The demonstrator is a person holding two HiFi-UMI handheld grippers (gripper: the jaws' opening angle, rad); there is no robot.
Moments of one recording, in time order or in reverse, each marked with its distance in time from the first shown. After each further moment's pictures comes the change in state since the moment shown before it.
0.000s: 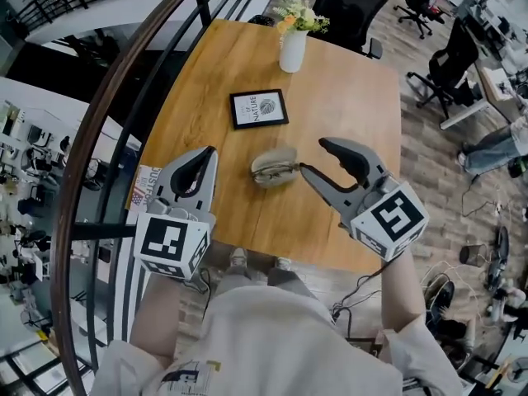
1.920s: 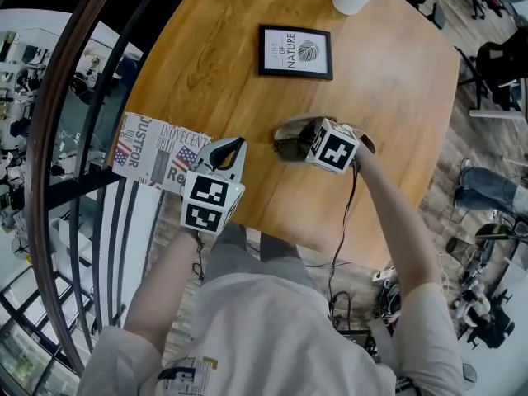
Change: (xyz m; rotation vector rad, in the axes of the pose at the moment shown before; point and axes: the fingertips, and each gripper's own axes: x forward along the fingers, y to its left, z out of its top) left arm 0.101 0.007 -0.303 -0.252 0.492 -0.081; right arm 0.215 0.006 -0.378 -0.216 0.907 0.603
